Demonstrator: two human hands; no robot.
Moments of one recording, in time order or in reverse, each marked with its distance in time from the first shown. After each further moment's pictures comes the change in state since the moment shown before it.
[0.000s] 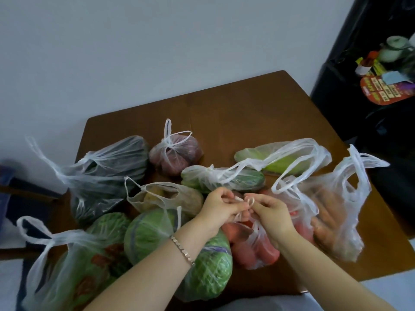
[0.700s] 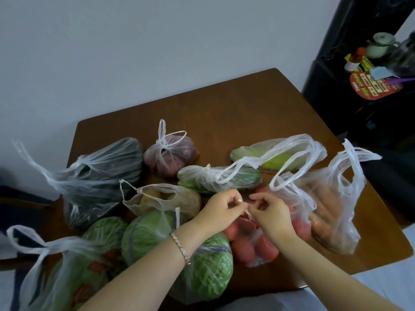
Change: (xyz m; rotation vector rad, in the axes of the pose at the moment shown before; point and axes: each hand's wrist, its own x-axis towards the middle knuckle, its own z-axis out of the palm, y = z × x) left_hand 0.011 -0.009 -0.012 0.740 -0.157 0.366; right_hand 0.000 0.010 -0.007 -0.594 0.178 -0.266
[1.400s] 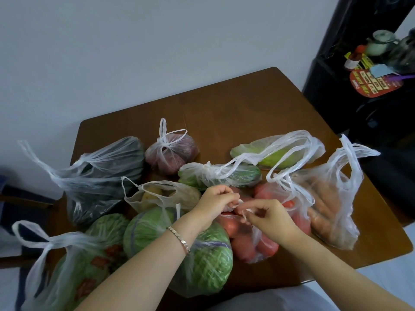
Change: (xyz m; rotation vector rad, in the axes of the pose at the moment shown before) left_hand 0.009 -0.010 -0.002 -0.462 0.066 -0.270; right_hand -0.010 0.002 -0.015 0.035 -0.372 -0.210
